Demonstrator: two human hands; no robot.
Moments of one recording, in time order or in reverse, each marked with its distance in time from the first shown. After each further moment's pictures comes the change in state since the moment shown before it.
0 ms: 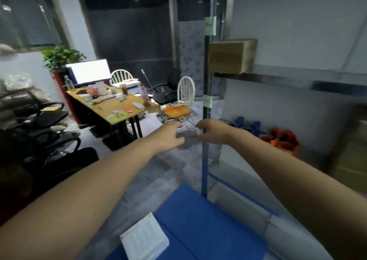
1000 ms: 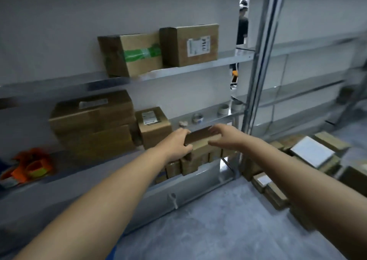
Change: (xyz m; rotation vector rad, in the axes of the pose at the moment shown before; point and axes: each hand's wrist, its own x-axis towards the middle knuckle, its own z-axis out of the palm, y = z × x) left_hand -0.185 0.676 0.300 -0.111 -0.547 1.063; right_hand -0.752 0.297 -0.100 0.092 0.601 1.100
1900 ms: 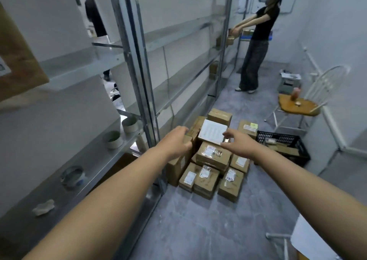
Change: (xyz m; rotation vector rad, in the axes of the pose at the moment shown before) left_hand 0.411 0.207 0.178 -0.098 -0.280 0.547; right_hand 0.041 0.357 -0.138 0.114 0.369 0.793
